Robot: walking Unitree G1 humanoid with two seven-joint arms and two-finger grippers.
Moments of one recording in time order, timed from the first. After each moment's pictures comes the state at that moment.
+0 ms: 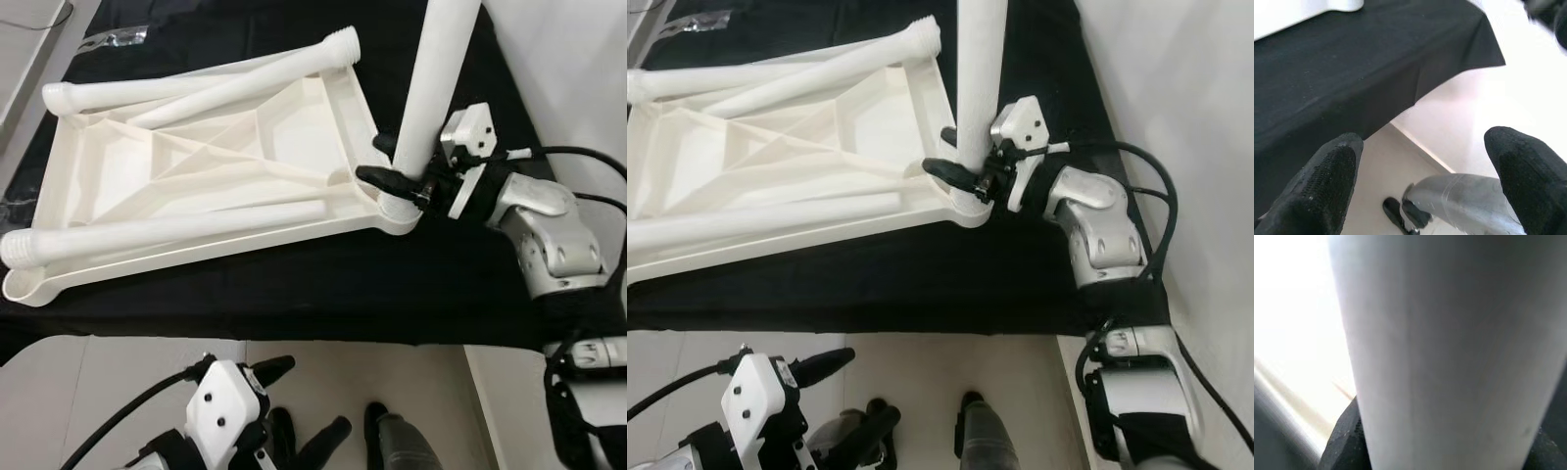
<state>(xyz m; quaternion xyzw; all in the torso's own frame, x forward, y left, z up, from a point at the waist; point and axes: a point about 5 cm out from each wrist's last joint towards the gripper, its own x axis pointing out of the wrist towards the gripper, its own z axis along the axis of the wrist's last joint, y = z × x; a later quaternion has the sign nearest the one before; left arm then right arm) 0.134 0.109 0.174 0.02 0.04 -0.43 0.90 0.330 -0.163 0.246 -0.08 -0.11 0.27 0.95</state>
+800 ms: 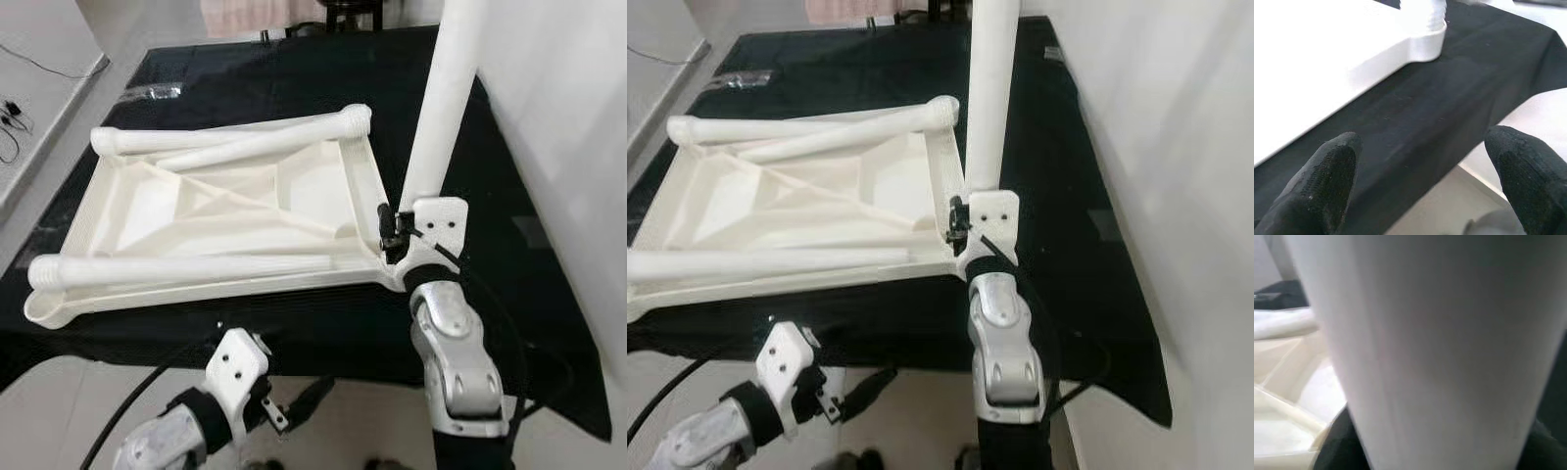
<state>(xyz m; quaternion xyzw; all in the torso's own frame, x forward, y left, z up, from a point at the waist) 0.190 0.113 0.139 0.05 0.02 -0.39 0.92 0.299 -0.120 0.182 0.00 -0.02 0.02 1.00</state>
